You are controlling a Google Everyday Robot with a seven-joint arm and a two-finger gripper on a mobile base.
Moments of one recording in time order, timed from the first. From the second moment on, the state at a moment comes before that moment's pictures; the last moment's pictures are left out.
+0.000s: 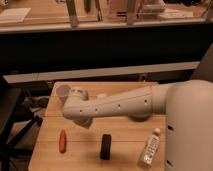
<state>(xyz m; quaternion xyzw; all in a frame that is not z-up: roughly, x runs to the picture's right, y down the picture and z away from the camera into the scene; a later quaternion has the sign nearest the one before) -0.095 0.190 0.765 -0.24 -0.16 -0.54 0.79</state>
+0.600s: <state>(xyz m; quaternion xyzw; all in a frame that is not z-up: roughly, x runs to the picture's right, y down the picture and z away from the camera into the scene) -0.149 0.200 0.772 -0.24 -0.24 -0.56 0.76</state>
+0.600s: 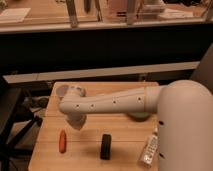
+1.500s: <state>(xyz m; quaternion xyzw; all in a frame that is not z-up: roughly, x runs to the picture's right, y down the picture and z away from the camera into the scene) -0.220 0.218 0.752 -0.24 -0.29 -0.61 0.70</state>
